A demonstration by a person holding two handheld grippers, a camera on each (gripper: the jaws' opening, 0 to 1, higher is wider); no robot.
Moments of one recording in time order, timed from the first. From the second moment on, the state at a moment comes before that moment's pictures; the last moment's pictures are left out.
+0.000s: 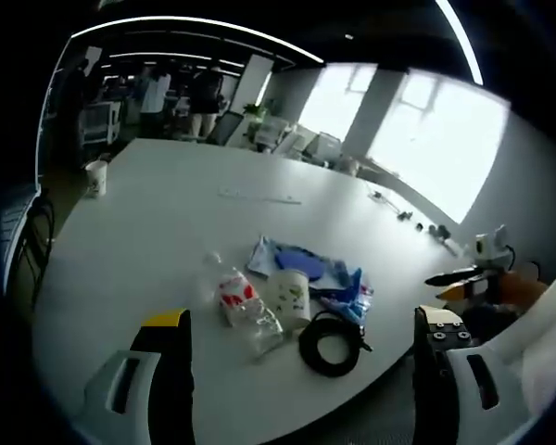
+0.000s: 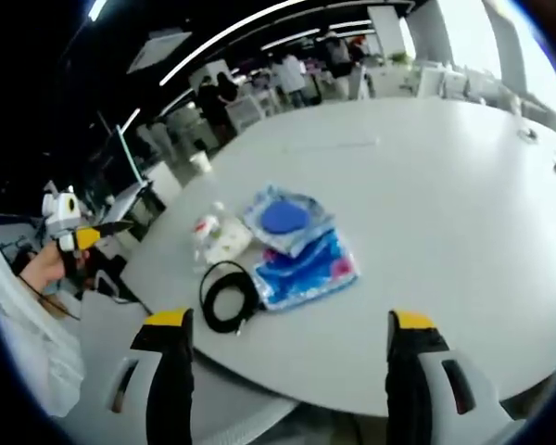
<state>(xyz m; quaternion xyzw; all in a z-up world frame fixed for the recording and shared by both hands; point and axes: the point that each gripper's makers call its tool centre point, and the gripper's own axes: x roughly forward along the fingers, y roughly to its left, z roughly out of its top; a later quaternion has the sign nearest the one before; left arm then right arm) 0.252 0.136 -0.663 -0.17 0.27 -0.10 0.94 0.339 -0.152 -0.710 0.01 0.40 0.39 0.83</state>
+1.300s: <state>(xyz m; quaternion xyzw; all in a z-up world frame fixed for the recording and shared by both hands) 0.261 0.140 -0.684 -0.18 0.29 -0.09 0.93 0.354 -0.147 -0.730 0.01 0.42 0.40 0.81</state>
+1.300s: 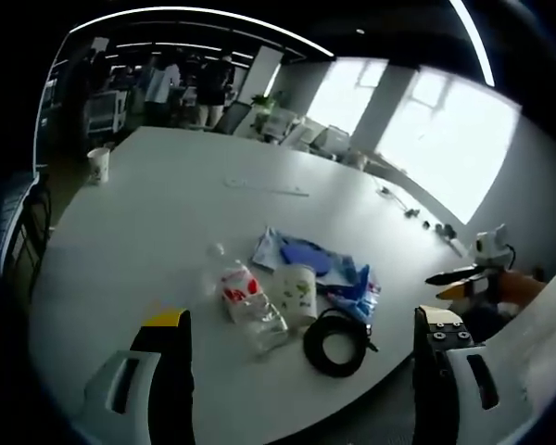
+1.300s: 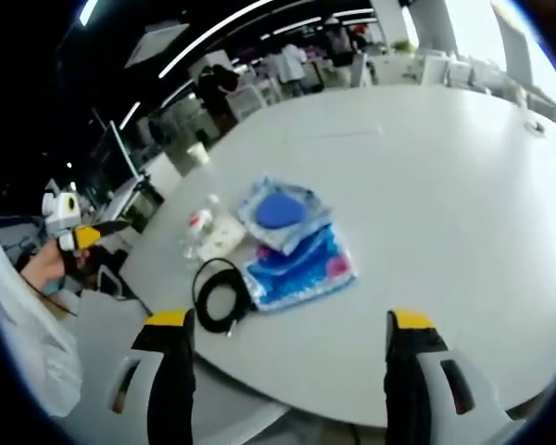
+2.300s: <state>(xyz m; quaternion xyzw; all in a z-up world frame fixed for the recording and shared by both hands) 0.275 0.143 -0.700 -0.18 0.31 -0.10 0.93 0.351 -0.114 -0.734 0.00 0.42 0.44 0.80</state>
